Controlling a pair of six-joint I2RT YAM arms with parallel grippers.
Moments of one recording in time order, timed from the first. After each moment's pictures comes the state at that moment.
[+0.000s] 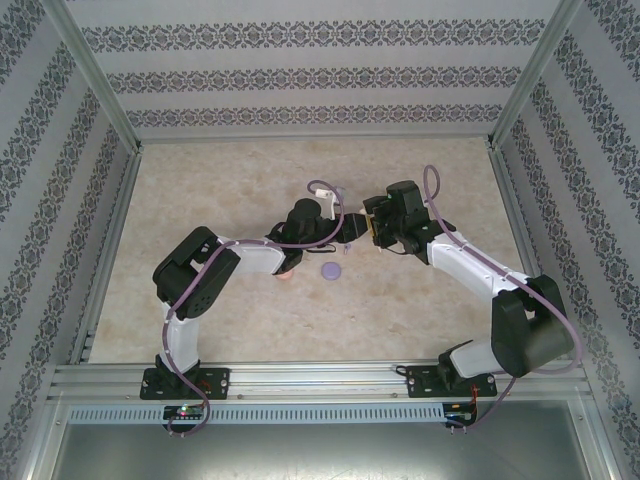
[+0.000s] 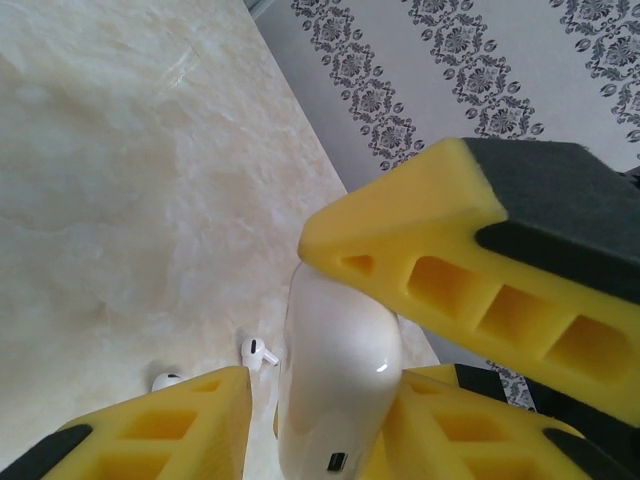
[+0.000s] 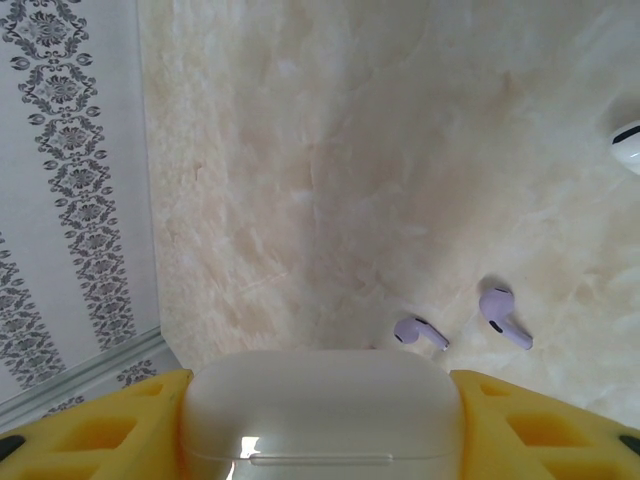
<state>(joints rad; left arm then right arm) -0.69 1.97 1.07 0.69 0.37 -0.82 0.39 1.42 0.90 -0.22 -0.10 1.60</state>
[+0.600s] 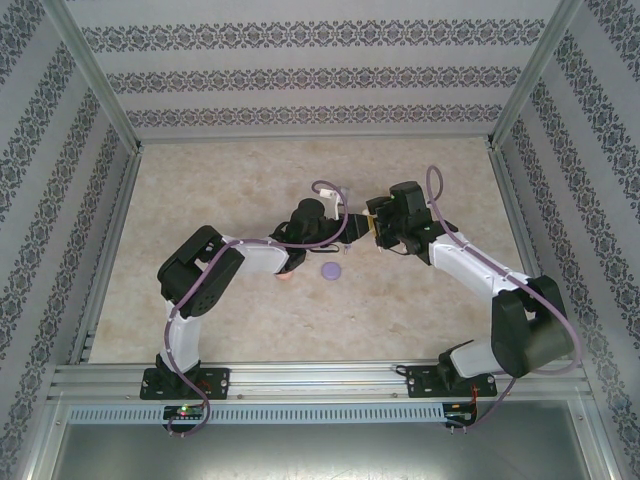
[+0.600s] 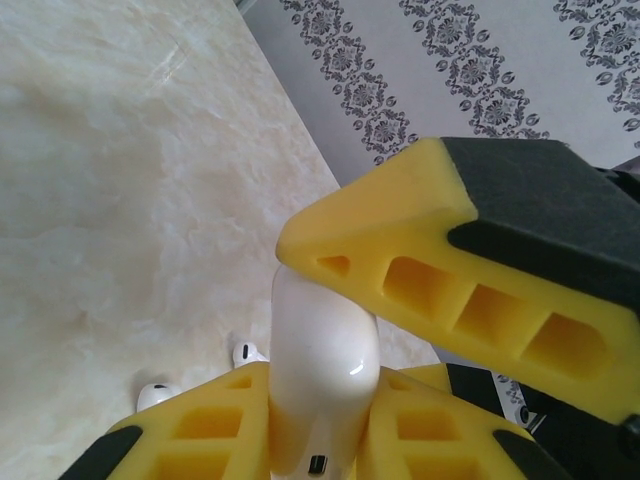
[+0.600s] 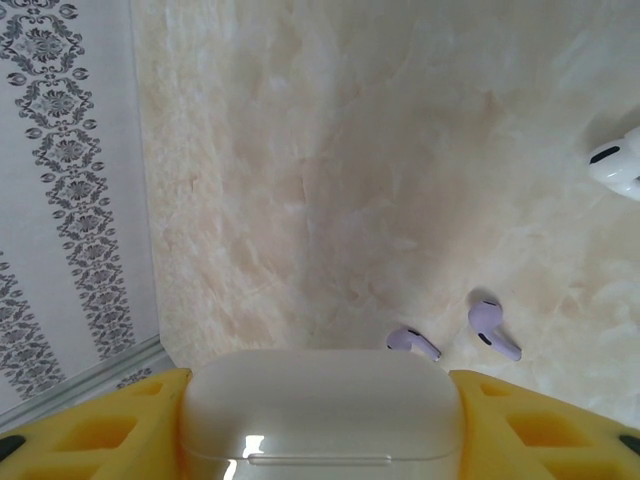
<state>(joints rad) -0.70 2.00 1.10 0.69 0.38 -0.81 0.37 1.41 0.89 -0.21 -0.11 1.60</state>
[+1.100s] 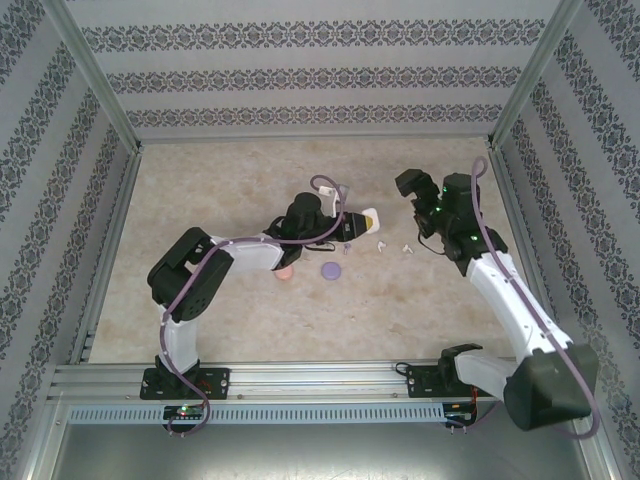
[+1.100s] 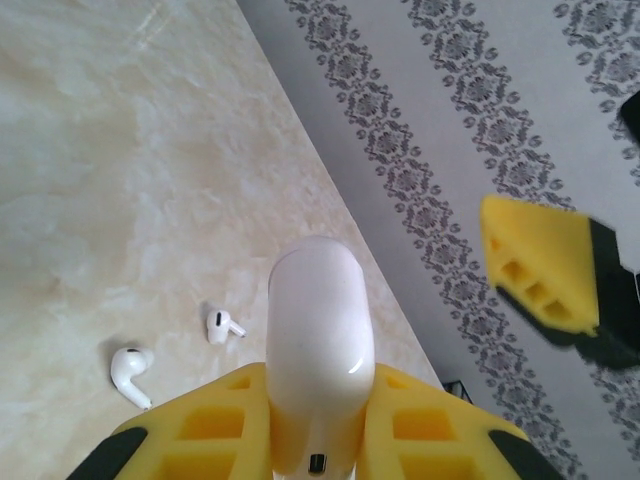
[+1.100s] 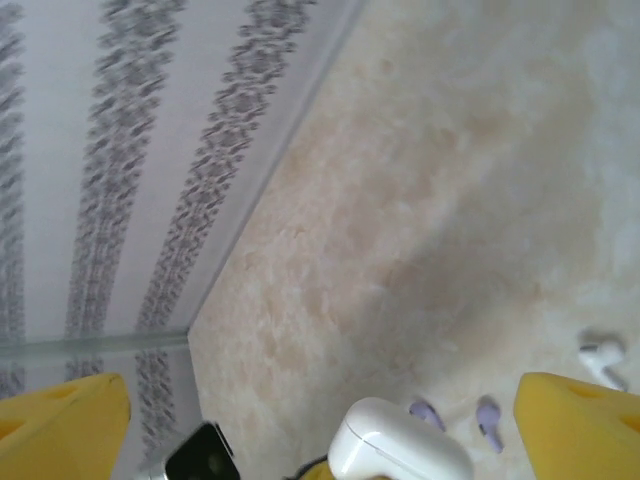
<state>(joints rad) -0.67 1.93 1.10 0.57 0.49 -0.81 0.16 1.11 0.88 -0.26 -0.19 1.10</state>
